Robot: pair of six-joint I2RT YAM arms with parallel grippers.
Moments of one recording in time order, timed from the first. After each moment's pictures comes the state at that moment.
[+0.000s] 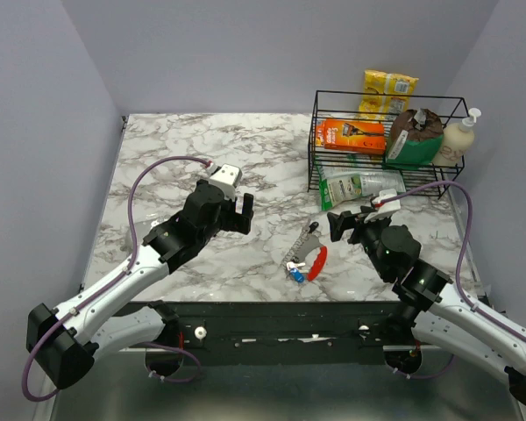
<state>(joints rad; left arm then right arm) -0.72 0.97 0.83 -0.33 -0.23 -0.24 0.82 0.61 0.49 0.00 0.52 0.18</state>
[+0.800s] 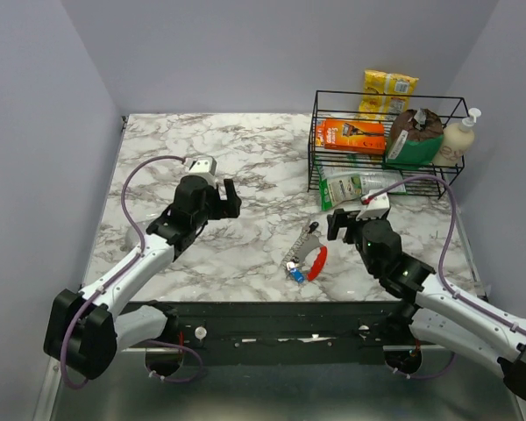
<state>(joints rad) -0.48 1.11 0.71 -0.09 -0.08 -0.38 0.79 0.76 0.44 0.04 0.60 0.25</state>
